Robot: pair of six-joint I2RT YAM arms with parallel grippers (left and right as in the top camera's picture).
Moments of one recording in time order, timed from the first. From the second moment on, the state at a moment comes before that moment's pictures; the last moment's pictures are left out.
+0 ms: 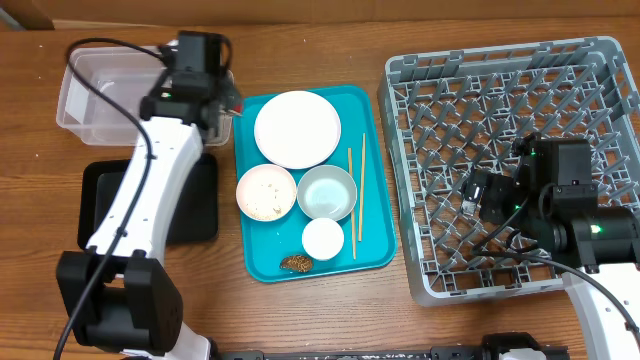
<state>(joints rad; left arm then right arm) -0.09 1.74 1.50 -0.65 -0.26 -0.58 0.05 1.07 1.10 -1.08 -0.04 0.28</state>
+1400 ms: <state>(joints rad) 0.16 1.90 1.50 -0.57 -0.33 -0.51 0.05 1.07 1.10 -1.09 -0.04 0.28</state>
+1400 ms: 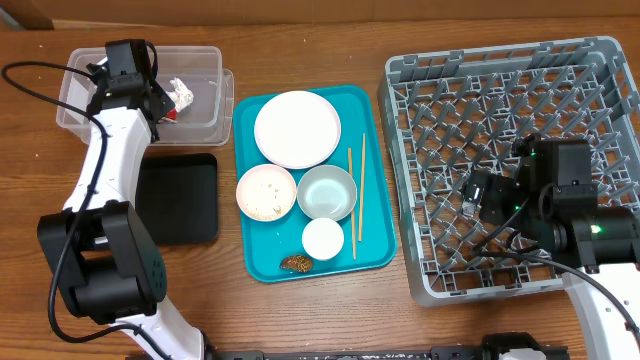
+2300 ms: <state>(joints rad) 0.14 1.81 1.50 -0.62 -0.14 -0.38 0.05 1.07 1.10 -1.08 -0.04 0.28</state>
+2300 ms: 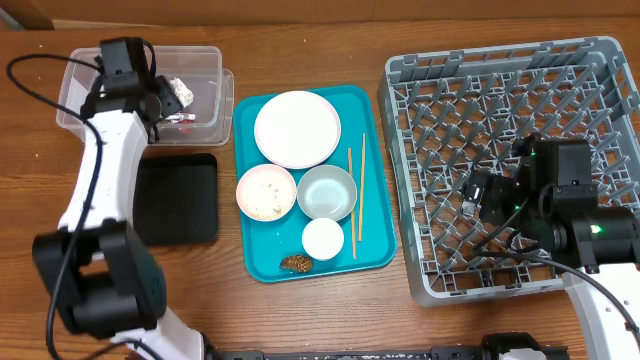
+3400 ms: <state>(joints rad) -0.54 1.69 1.51 -1.37 0.07 -0.24 0.05 1.07 1.10 -1.03 -0.04 0.28</state>
